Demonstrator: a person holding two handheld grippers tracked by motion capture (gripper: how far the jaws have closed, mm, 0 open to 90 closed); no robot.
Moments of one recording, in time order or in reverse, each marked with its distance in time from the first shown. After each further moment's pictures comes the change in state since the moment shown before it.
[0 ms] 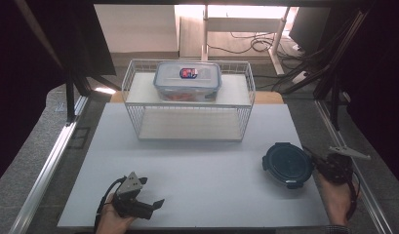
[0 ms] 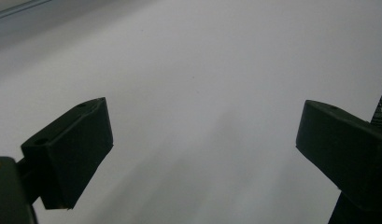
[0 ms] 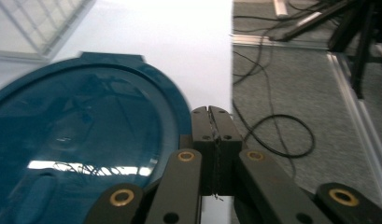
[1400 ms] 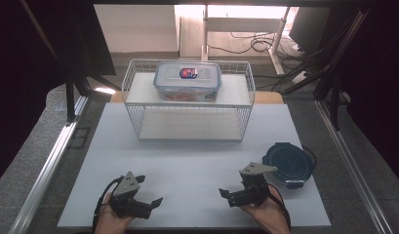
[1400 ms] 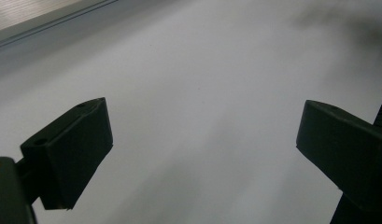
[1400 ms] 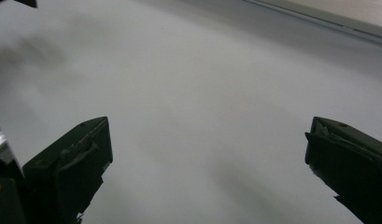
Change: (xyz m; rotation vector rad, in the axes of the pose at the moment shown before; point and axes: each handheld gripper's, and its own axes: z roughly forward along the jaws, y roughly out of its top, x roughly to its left) left arm -0.001 0.003 -0.009 -0.040 0.030 0.015; right arm 0.219 -0.023 0.004 0.095 0.561 -0.274
